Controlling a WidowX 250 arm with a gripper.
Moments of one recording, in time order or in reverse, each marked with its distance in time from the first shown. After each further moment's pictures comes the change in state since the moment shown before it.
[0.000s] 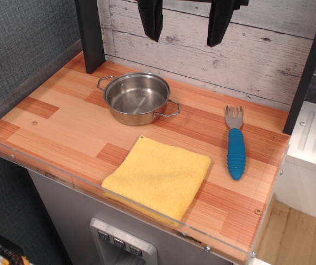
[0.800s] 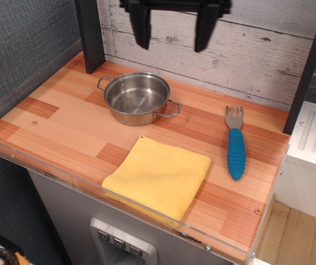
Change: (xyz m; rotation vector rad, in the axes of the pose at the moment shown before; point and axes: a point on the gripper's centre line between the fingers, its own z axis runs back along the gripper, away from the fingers) arm 0.022 0.028 -0.028 0.035 0.013 0.132
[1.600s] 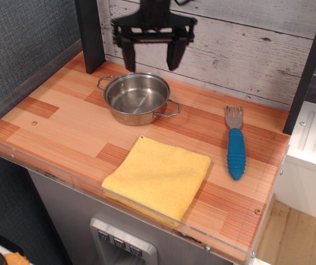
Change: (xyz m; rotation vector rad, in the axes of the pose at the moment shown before) arm 0.053 0.015 -0.089 0.087 0.003 0.192
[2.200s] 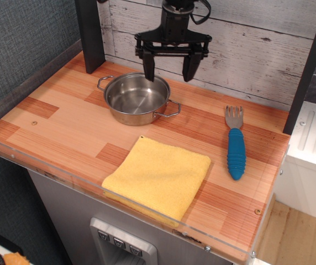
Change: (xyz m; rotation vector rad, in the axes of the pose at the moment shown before) arm 0.015 -0.030 -0.037 -0.006 0.037 -0.065
